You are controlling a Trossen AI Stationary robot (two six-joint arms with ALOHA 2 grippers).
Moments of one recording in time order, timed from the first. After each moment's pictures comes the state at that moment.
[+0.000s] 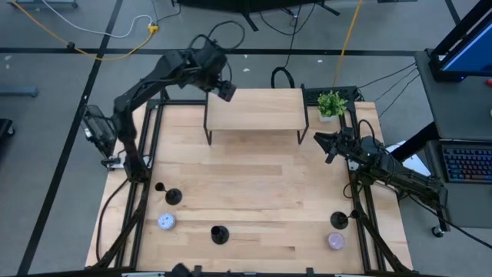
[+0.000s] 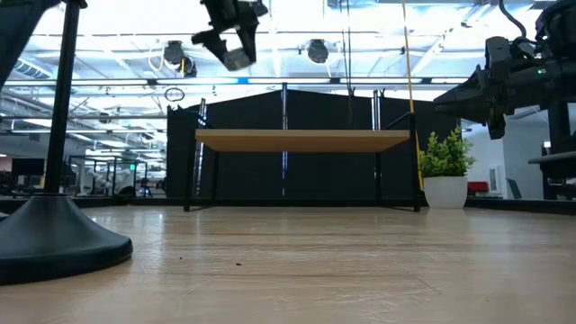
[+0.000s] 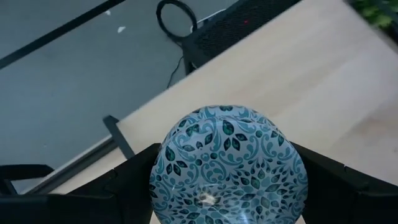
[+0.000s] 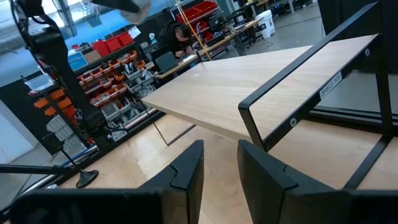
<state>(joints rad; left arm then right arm) 0.54 1.85 2.23 -1.36 -0.19 -0.38 -0.43 0.01 0.07 -0.10 0.08 0.47</state>
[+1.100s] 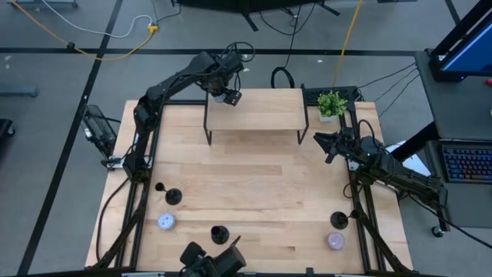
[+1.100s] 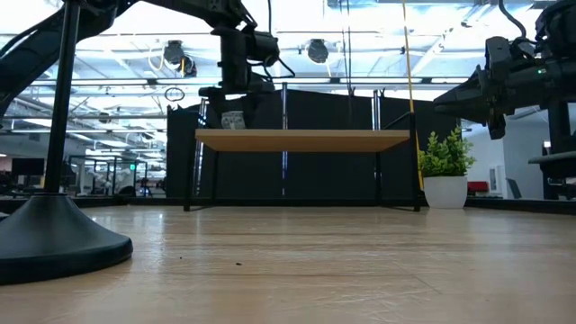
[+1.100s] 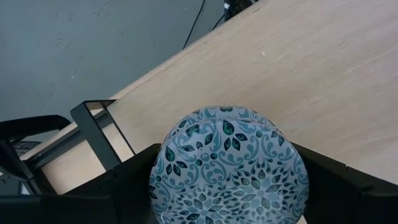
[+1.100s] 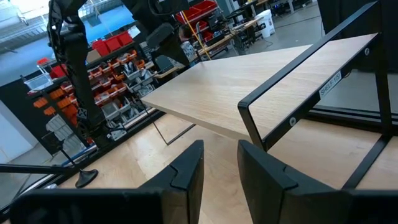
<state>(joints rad) 0.65 2.11 2.20 -1.44 -0.16 -0.37 -0.43 0.01 0.07 -0.10 0.08 0.47</state>
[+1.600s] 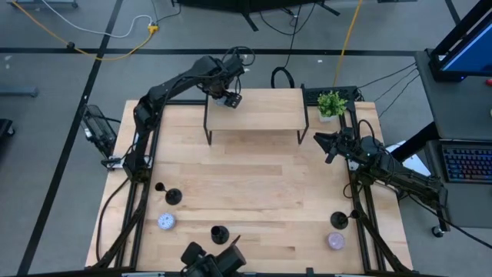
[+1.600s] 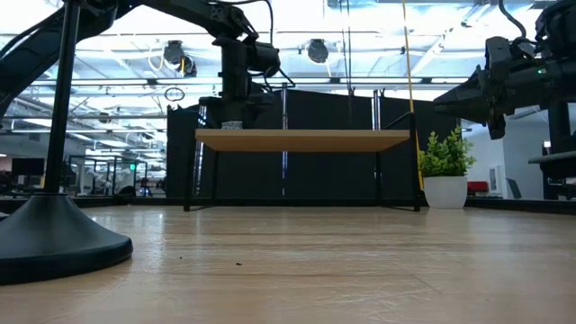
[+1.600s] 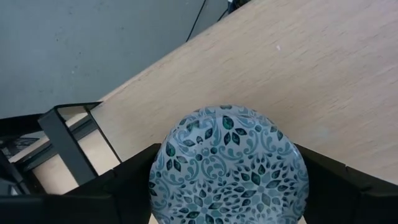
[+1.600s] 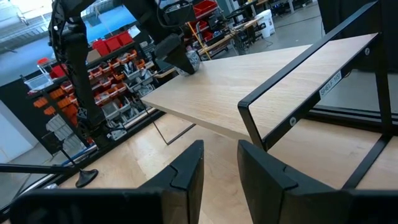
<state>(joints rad) 0.65 2.11 2.11 -1.38 -0.17 -0.37 -0.43 0.01 0.07 -0.10 0.08 0.47</state>
